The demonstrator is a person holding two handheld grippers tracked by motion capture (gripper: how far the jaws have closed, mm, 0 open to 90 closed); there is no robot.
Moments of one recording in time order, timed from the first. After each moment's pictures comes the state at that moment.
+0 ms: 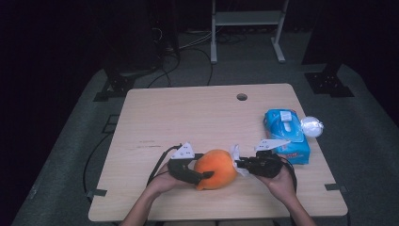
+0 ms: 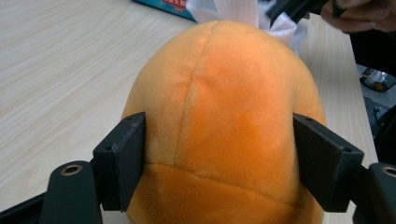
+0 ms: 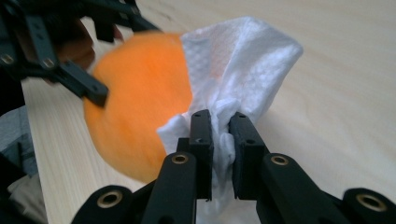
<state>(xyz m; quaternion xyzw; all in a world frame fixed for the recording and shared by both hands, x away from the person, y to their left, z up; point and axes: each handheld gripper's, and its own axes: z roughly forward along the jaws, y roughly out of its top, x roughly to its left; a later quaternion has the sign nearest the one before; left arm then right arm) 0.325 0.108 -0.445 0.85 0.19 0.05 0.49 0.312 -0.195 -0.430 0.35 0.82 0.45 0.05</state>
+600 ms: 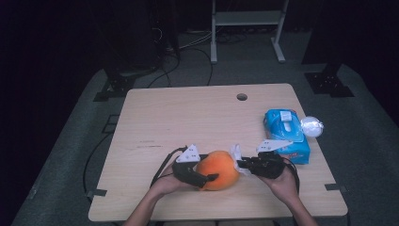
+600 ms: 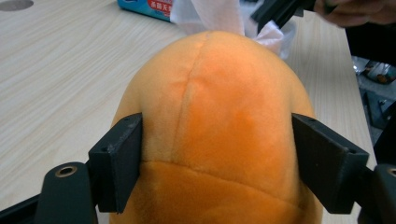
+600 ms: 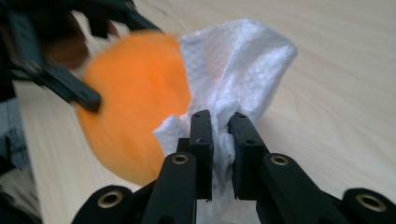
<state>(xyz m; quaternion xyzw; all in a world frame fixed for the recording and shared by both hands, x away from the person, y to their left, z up) 0.316 0.089 -0.441 0.85 0.16 0.07 0.49 0.304 -0.196 -0.418 0.33 0.82 0.46 0.07</state>
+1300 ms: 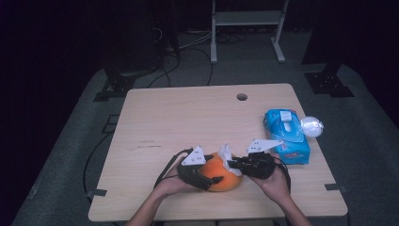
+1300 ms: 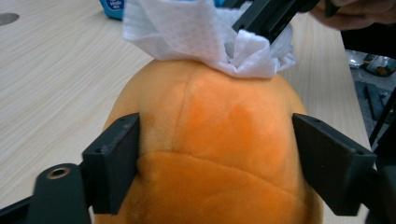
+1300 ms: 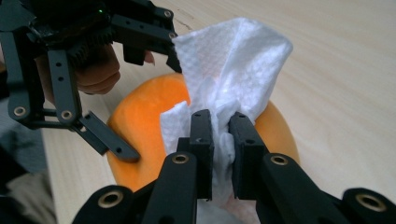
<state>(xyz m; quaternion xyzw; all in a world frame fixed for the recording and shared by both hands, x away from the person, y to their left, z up) 0.315 0.079 -0.441 0.86 0.14 0.07 0.49 0.304 -0.173 -0.414 0.31 0.83 0.47 0.07</state>
